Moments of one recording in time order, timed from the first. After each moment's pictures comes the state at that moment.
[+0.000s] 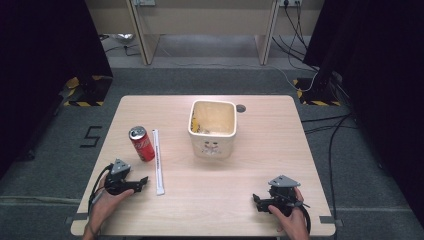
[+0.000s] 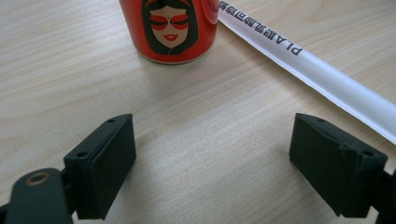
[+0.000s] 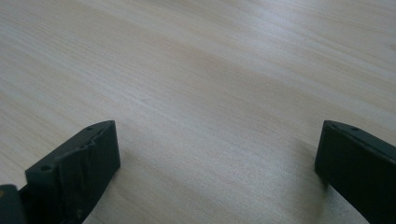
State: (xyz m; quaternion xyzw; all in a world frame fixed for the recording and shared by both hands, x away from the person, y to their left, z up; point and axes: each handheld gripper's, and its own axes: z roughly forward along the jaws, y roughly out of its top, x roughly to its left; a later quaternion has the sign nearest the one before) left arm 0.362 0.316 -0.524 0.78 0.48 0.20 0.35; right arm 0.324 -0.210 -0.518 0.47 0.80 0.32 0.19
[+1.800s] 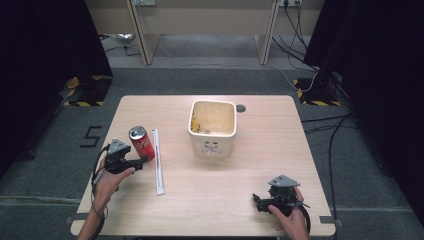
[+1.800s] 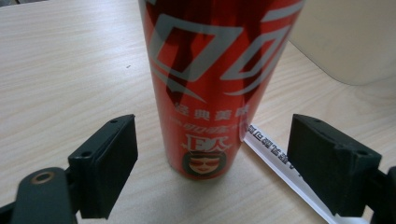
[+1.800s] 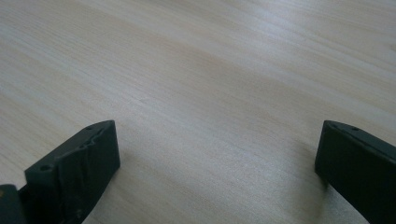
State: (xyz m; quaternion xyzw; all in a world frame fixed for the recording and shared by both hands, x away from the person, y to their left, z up) left arm 0.405 0.314 -0.483 0.73 0.49 0.24 0.41; right arm 0.325 -0.210 -0.518 0.46 0.80 0.32 0.19
